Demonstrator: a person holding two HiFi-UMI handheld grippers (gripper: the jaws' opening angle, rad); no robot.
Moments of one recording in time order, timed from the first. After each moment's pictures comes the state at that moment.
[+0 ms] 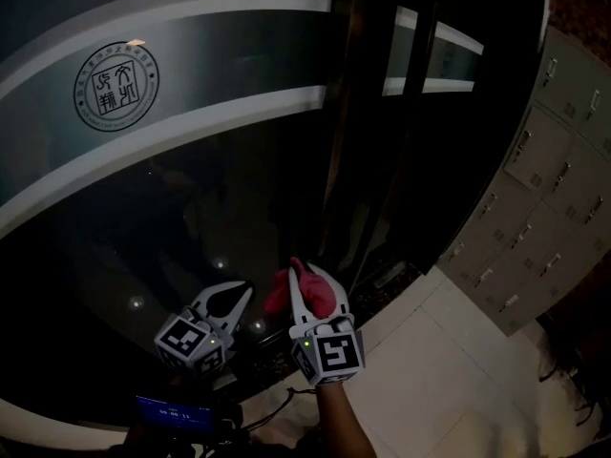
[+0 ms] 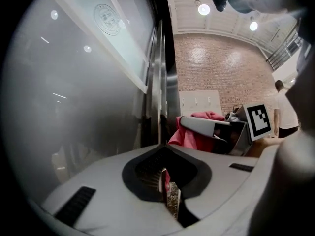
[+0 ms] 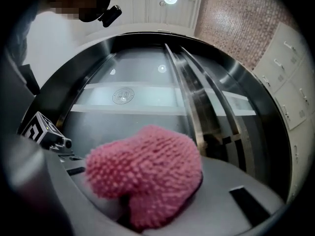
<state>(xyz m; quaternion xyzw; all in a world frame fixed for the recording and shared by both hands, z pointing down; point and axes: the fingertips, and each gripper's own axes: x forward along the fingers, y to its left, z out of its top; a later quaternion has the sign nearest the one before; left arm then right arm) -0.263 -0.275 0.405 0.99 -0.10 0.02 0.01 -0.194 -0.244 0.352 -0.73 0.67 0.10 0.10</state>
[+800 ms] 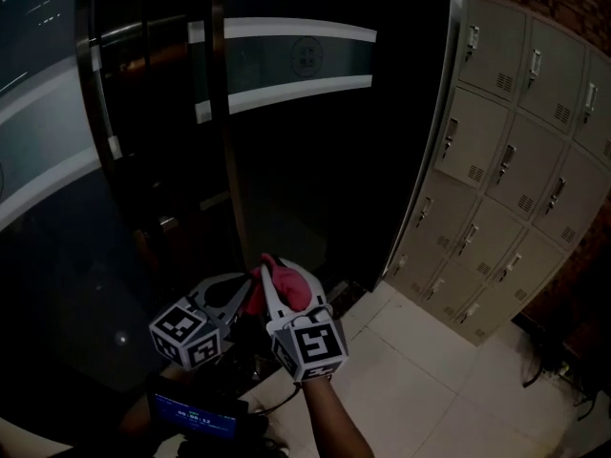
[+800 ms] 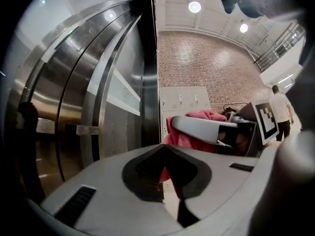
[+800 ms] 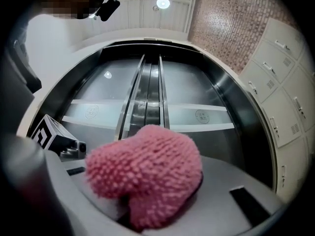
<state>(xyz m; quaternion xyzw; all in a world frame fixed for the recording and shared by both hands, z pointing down) 0.118 -0.122 0.369 1.00 -0.02 0.01 -0.02 0.144 -0.095 0.318 -0.73 0.66 0.12 0.11</state>
